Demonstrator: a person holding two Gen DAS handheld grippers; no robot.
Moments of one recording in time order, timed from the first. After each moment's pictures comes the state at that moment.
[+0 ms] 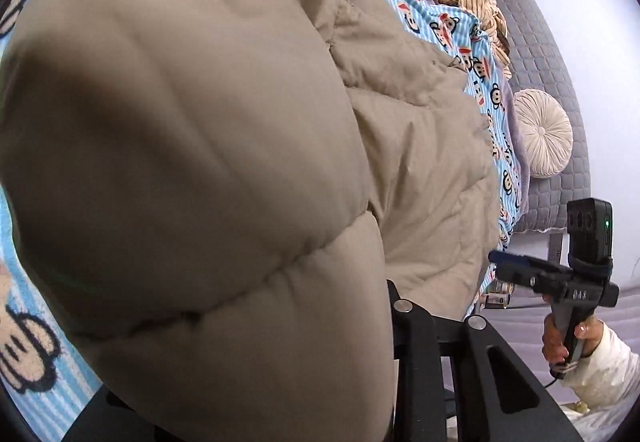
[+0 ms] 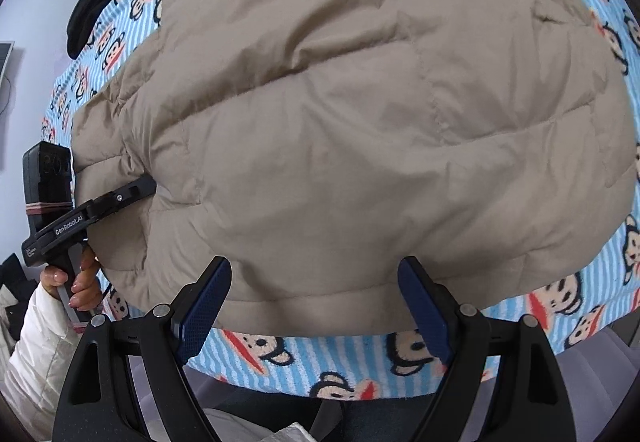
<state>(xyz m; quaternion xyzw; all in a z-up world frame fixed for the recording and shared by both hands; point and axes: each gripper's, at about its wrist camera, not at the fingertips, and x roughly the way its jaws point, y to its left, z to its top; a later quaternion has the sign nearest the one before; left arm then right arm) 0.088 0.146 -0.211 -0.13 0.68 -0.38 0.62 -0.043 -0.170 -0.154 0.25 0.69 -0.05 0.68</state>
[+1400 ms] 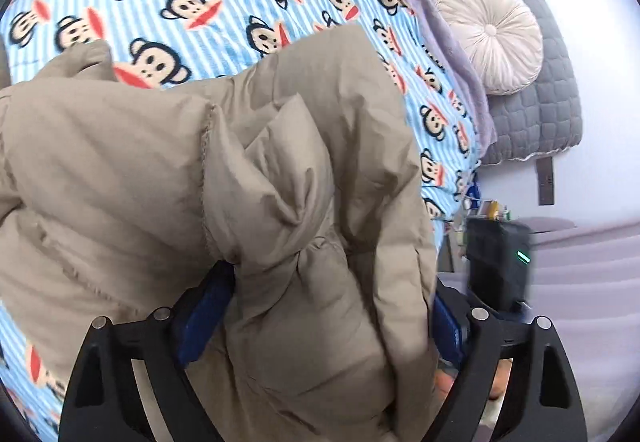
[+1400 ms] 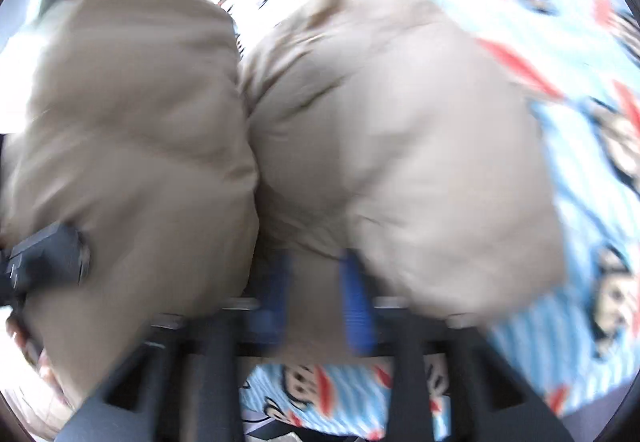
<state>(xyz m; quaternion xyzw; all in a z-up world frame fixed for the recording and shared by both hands) 0.014 -0.207 -0.103 0.01 0.69 -0.48 0.55 -0.130 -0.358 -0.167 0.44 0.55 -0.03 0.71</state>
